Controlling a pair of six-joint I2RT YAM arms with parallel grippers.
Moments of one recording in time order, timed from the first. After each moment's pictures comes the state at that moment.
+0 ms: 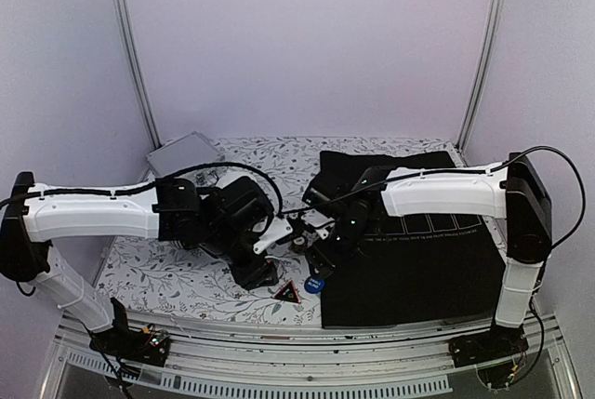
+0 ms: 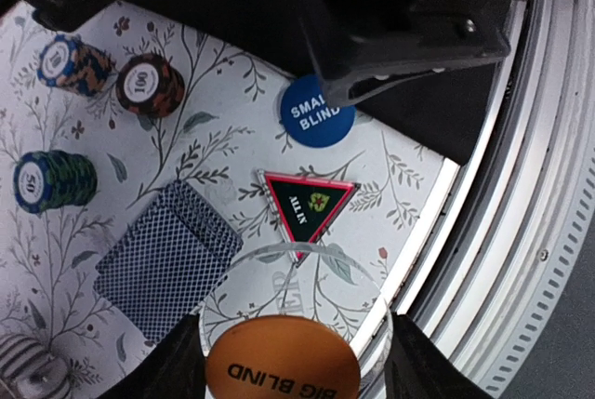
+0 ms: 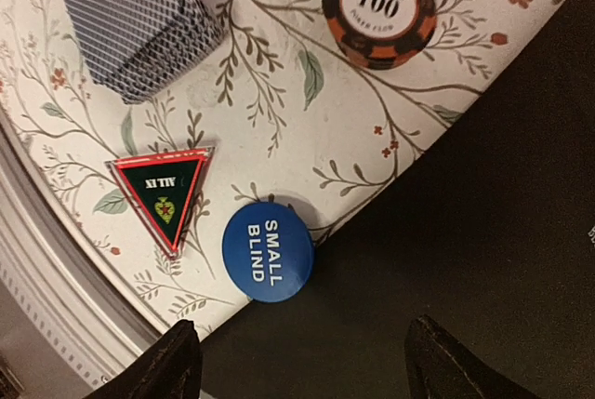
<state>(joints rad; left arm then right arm) -1.11 1.48 1.11 -0.74 -0.01 -0.03 1.03 1.93 1.46 -0.84 -0.09 0.27</state>
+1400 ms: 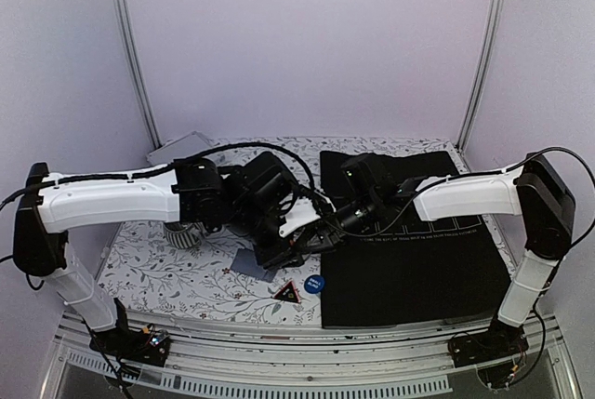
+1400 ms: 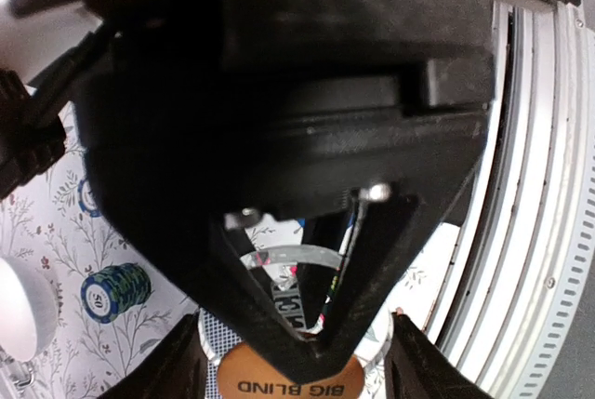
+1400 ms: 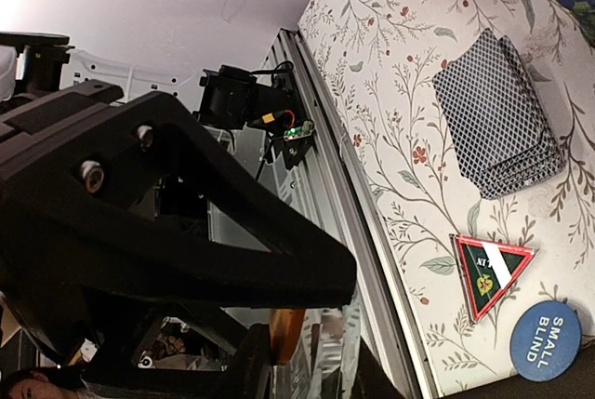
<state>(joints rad) -1.13 1.61 1.36 -0.74 -0.03 0.17 0.86 1.78 1.13 -0.01 -0.98 0.60</state>
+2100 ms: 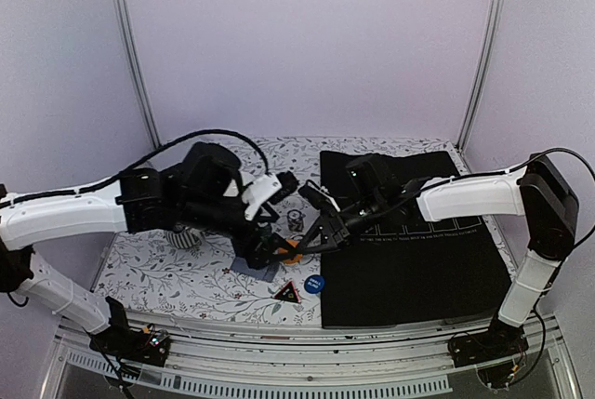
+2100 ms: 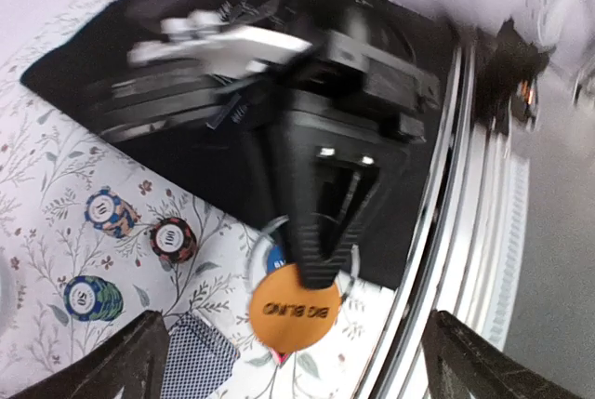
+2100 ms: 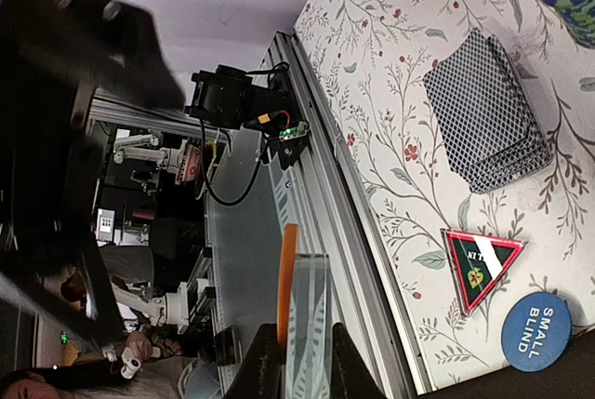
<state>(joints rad) -1.06 1.36 1.12 -0.47 0.12 0.01 0.84 1.77 1.10 0.00 -0.98 0.61</state>
